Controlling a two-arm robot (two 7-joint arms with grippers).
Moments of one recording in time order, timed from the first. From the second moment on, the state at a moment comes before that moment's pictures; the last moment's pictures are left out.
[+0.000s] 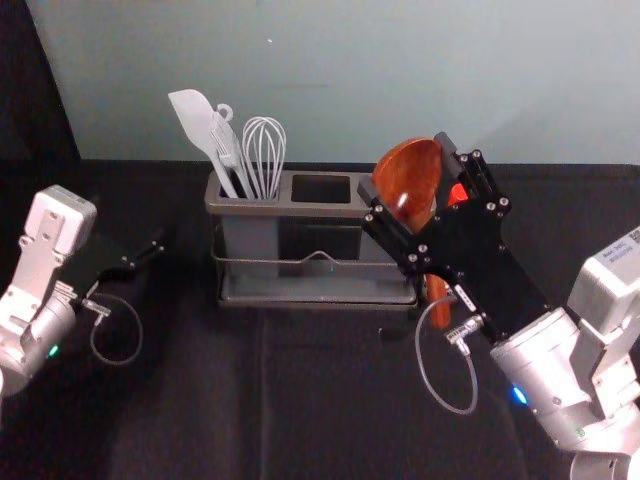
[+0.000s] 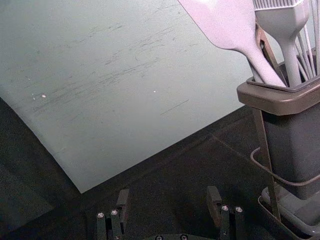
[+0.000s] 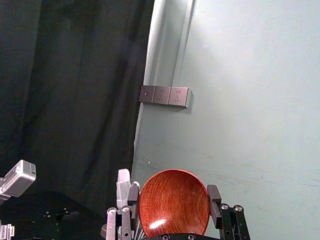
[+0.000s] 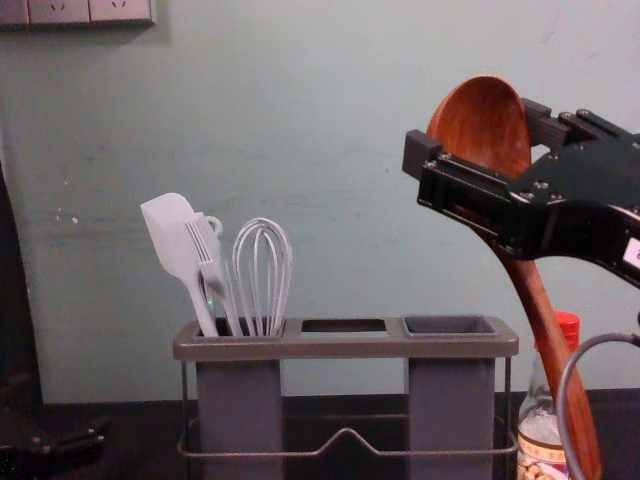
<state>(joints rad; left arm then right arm) -0.20 0.60 0.45 -1.41 -0.25 -0.12 0.03 -0.16 0.20 -0.24 -1.95 -0.01 -0.29 0.25</state>
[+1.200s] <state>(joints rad) -0.20 0.60 0.45 -1.41 -0.25 -0.12 0.03 0.27 0.11 -0.25 -1.56 0.18 -0.35 0.27</state>
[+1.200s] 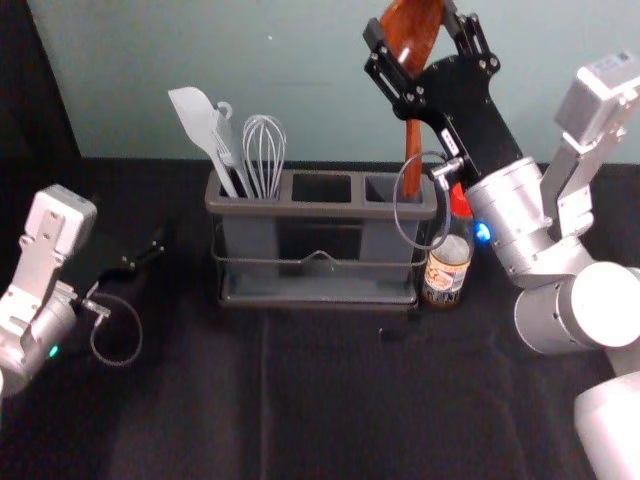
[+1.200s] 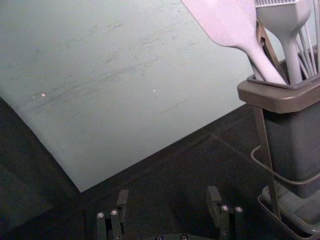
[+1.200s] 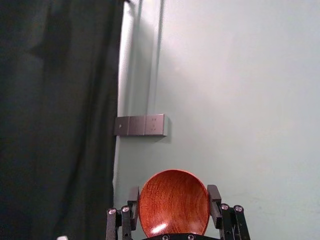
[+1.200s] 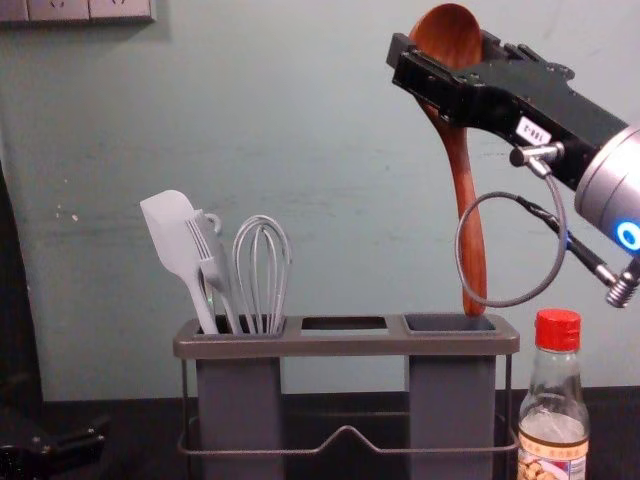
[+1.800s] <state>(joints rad) -0.20 0.60 0.45 -1.41 -0.25 -0.12 0.03 0.31 0.02 -0.23 -1.38 0.20 -0.49 0.27</state>
